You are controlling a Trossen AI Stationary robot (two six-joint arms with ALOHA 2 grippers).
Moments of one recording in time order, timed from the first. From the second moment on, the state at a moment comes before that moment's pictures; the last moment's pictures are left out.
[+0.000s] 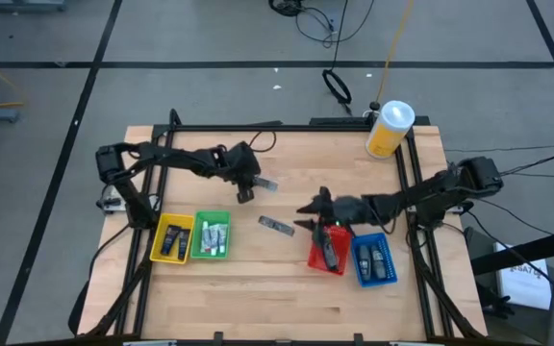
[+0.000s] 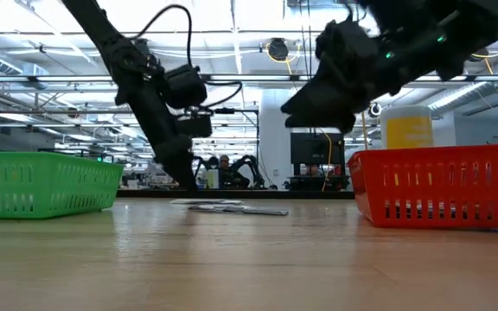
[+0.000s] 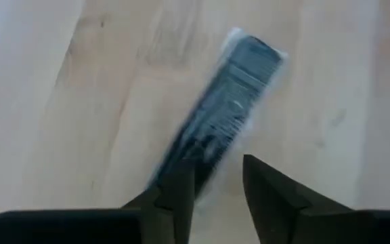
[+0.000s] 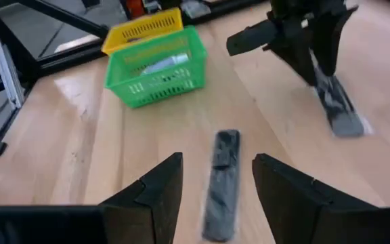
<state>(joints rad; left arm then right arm) 0.42 1.70 0.85 -0.16 0.11 0.17 0.15 1.50 0.59 0.52 0.21 0.35</state>
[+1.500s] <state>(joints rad) 0.16 2.08 0.90 0.46 0.05 -0.22 -0.37 1.88 0.81 0.20 -0.56 0.43</state>
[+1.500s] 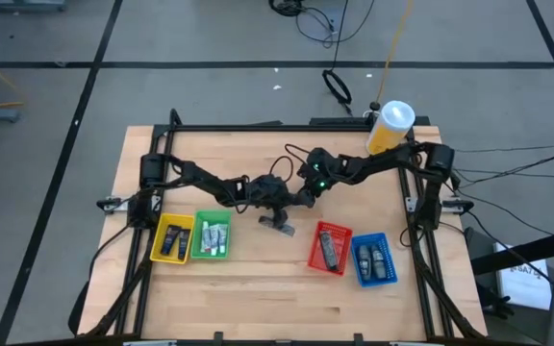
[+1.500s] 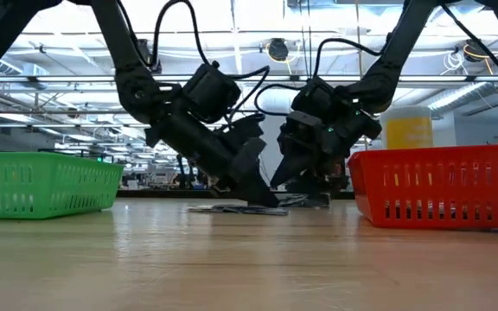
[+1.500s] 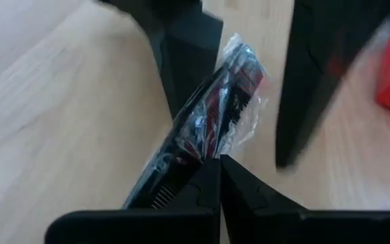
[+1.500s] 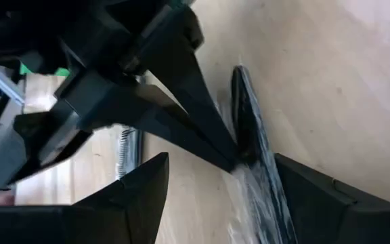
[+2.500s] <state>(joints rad) 0.01 1.79 0.92 0.06 -0.30 -0.15 -0.16 1.33 0.80 -0.34 0.01 0.50</state>
